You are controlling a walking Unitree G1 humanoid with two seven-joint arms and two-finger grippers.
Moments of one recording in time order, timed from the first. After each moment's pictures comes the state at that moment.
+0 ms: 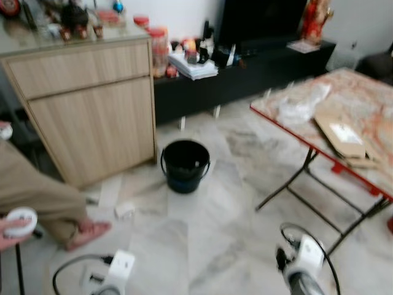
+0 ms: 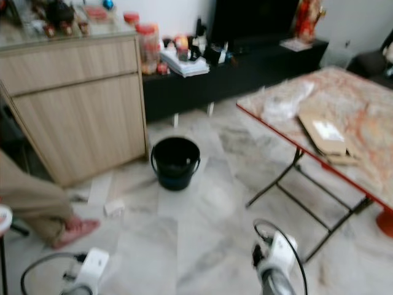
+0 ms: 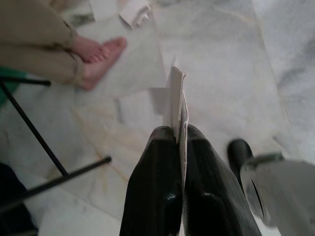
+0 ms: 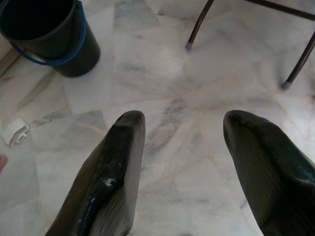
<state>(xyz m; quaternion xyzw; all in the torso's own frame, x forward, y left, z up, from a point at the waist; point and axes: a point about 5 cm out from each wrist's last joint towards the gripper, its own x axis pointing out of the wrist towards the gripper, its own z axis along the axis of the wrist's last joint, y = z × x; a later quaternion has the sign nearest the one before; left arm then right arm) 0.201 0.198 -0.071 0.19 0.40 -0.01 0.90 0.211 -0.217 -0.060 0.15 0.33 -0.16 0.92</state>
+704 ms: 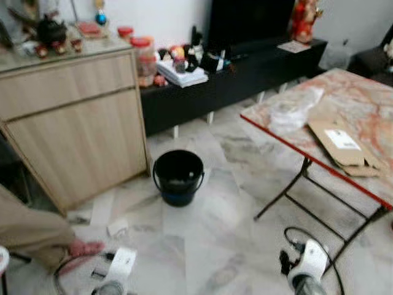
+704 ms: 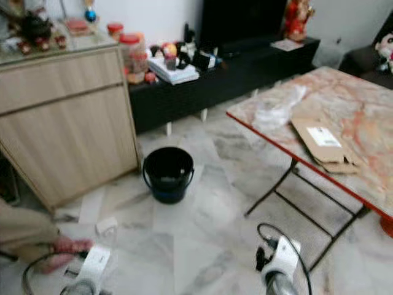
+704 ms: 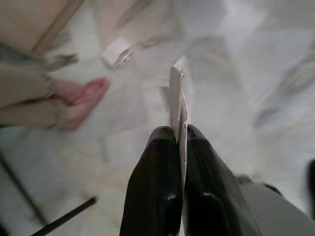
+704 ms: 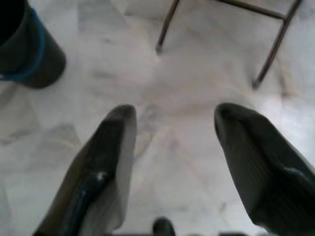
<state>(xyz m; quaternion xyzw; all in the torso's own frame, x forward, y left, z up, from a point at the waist) 0.204 0.175 -0.072 0.17 0.39 -0.03 0.90 0.195 -0.236 -0.065 0.14 0.34 -0.18 0.91</state>
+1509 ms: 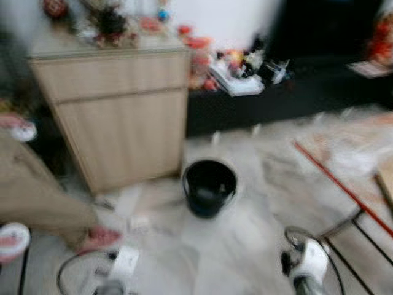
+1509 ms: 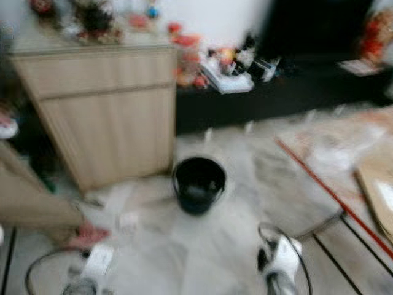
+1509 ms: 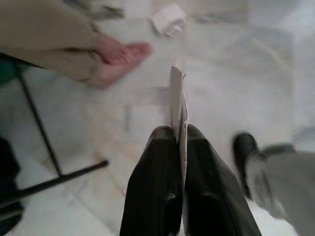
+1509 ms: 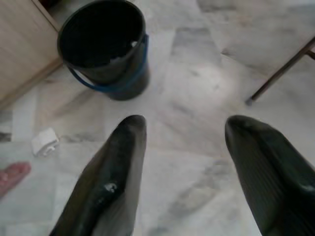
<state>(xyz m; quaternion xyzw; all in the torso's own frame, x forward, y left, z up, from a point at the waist) 0.199 0.200 -0.071 0.19 0.40 0.00 0.90 0.220 -0.215 -0.055 0.14 0.32 -0.14 0.93</state>
